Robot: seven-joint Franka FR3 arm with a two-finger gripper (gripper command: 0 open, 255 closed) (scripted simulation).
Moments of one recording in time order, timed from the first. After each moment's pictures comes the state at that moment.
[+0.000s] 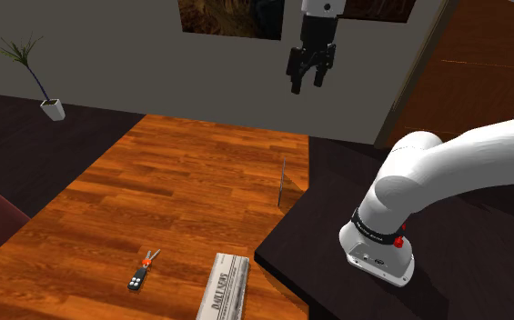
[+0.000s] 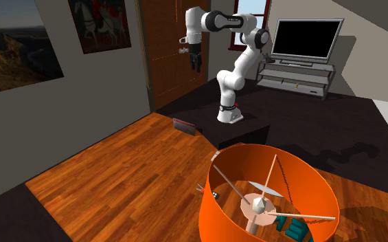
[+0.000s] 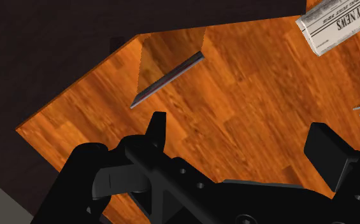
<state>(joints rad) -0.02 -0.79 -0.01 -2.35 0.05 1.52 0.13</state>
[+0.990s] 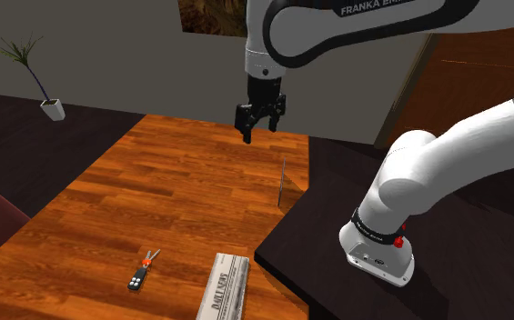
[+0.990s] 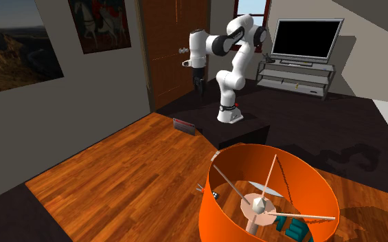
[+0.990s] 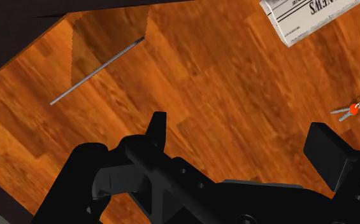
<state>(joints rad) 0.07 -0.62 0.22 -2.49 0.19 1.88 0.33</state>
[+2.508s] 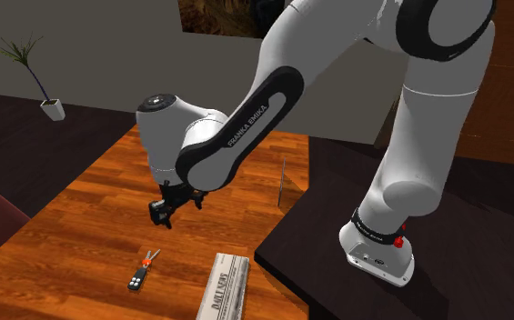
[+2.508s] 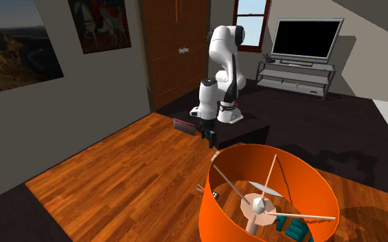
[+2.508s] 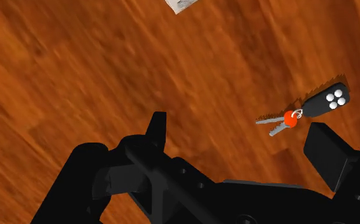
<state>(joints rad) 0.16 0.20 0.54 -2.22 -0.13 2.41 0.89</state>
